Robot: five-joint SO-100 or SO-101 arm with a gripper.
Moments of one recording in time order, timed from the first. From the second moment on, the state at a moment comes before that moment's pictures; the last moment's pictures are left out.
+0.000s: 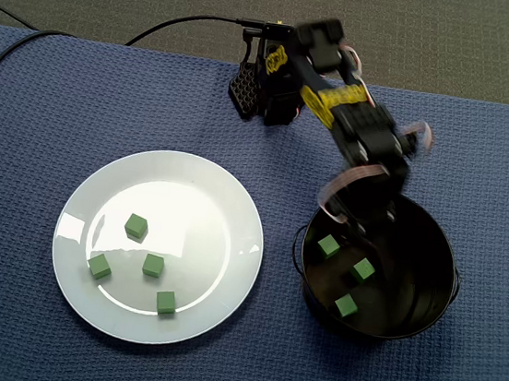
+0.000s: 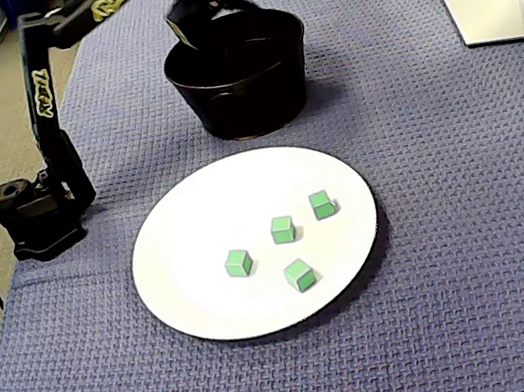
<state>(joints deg) -20.4 76.4 57.1 86.5 -1.4</state>
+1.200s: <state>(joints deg) 37.3 70.2 81.6 70.8 -7.2</state>
